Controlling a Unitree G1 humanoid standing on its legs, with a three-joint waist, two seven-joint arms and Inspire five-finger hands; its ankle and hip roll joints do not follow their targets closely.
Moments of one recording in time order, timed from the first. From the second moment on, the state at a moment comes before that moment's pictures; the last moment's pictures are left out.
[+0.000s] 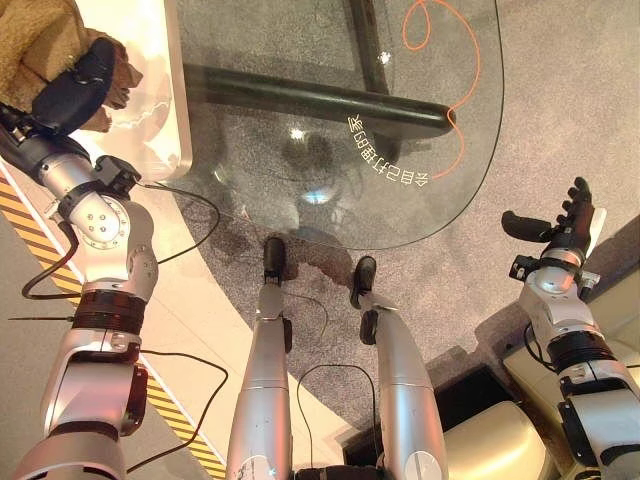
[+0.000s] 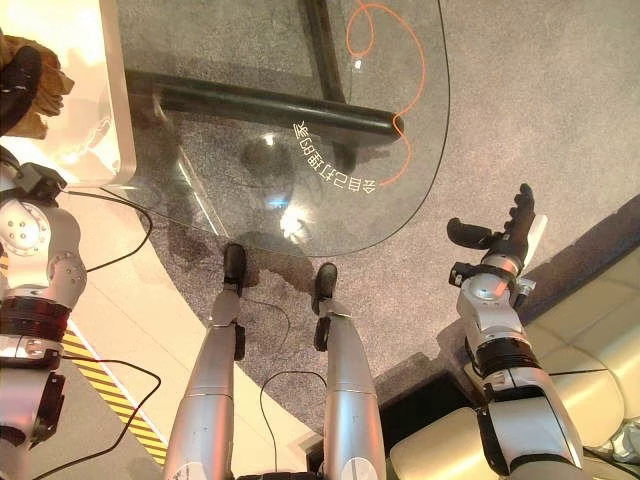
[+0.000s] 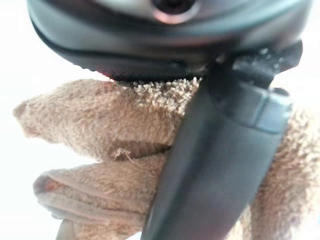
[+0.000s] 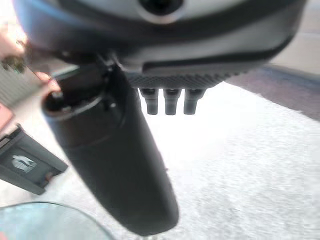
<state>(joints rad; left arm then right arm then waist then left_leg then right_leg) -0.78 0.69 -0.06 0.54 -0.65 -0.58 0.73 -0.62 -0.62 0.17 0.84 0.44 -0.10 -0.54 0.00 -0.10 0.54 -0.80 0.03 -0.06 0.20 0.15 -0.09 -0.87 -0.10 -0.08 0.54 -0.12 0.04</state>
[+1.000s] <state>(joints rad) -0.94 0.77 -0.23 0.86 -0.62 -0.25 0.69 -0.65 -0.54 0.25 1.06 0.43 -0.10 -0.34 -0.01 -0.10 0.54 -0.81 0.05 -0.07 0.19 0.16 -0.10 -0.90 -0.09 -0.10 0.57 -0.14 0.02</state>
